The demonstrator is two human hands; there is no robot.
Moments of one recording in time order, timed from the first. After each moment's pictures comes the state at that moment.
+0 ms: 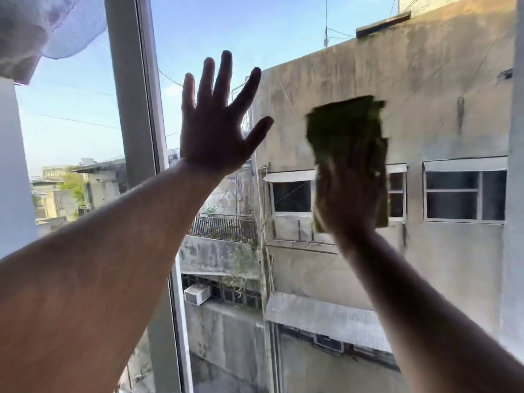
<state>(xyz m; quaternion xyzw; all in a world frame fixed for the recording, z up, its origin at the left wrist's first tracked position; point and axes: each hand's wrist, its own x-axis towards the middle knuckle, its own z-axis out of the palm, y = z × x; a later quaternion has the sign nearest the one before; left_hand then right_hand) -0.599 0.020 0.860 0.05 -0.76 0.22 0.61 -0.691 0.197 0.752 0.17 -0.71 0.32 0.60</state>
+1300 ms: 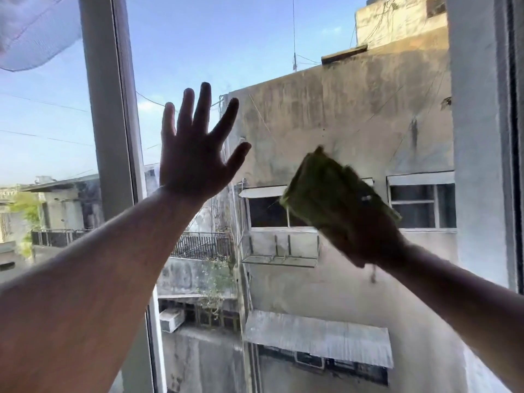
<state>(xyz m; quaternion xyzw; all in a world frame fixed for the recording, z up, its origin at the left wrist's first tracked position) -0.599 0.019 0.857 0.03 -0.76 0.22 0.62 -0.747 0.283 0.738 0.39 -0.65 0.02 0.65</state>
